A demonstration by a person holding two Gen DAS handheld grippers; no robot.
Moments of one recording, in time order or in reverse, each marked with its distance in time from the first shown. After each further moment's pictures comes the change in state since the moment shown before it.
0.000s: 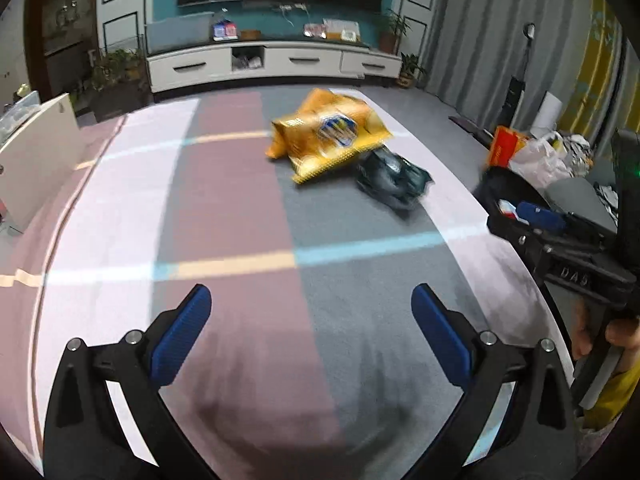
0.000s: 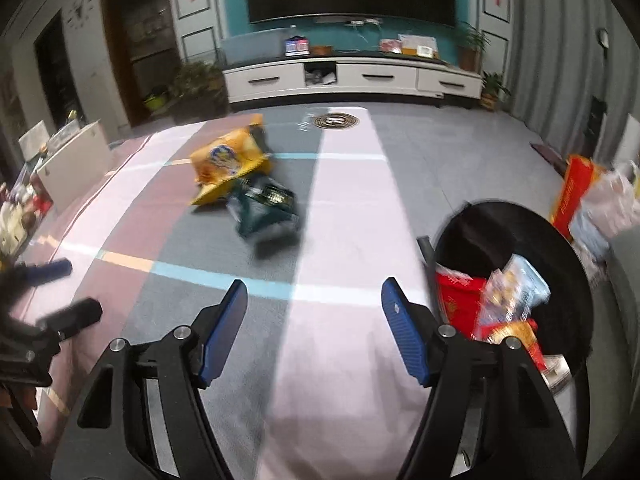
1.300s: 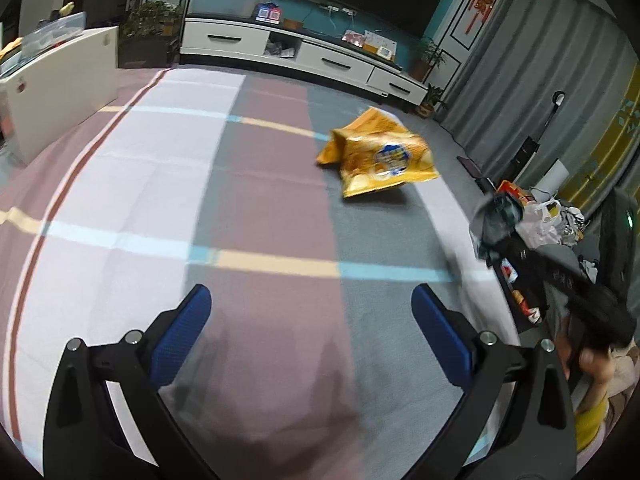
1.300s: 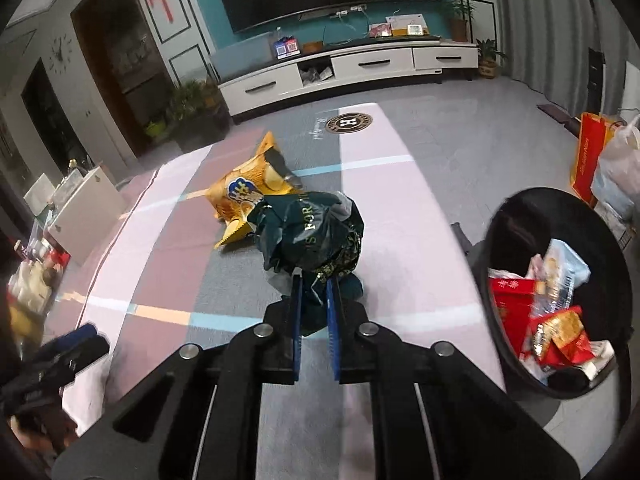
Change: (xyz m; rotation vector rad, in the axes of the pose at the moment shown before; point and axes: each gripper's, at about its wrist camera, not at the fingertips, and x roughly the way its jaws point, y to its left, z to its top) left arm -0.002 0.047 0.007 -0.232 0.013 -0.081; right arm 0.007 -0.001 0.023 0.183 0.019 0.076
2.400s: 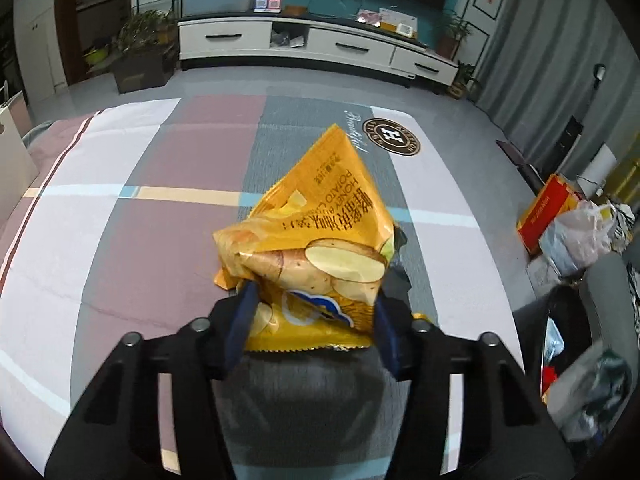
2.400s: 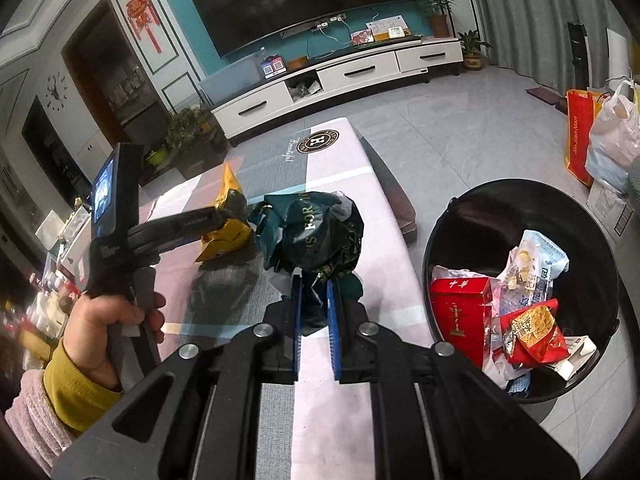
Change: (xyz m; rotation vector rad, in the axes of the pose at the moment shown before) left arm 0.143 -0.086 0.100 0.070 0.056 0.182; right arm -0.026 -0.048 0.004 0.095 -0.042 0.048
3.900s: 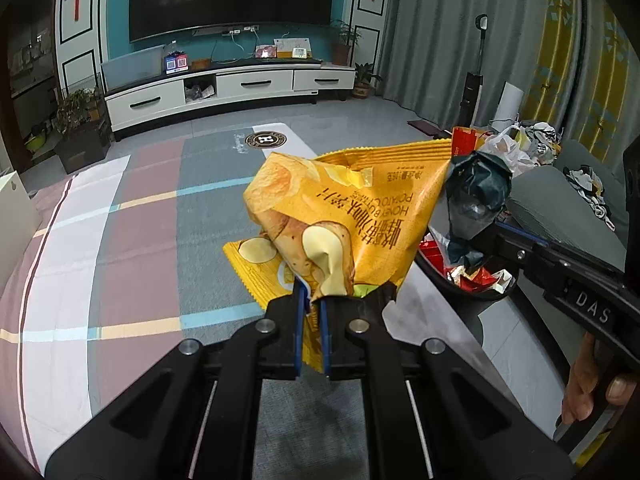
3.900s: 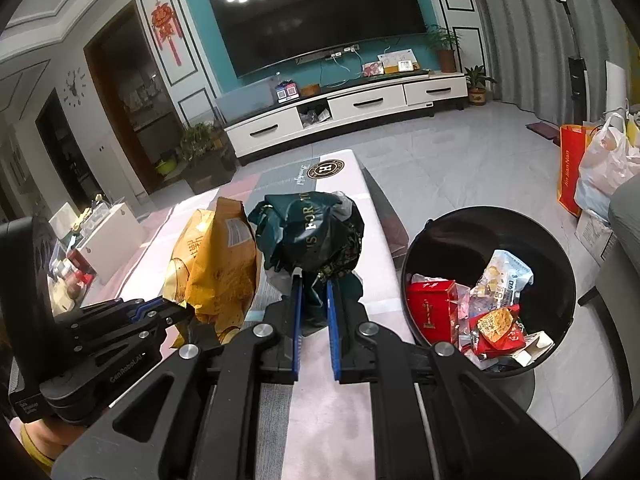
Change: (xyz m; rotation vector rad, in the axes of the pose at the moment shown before) left arm -0.148 -0.055 -0.113 0.302 -0.139 -0.177; right arm -0.067 0.004 -0.017 -0.071 -0.104 -0.001
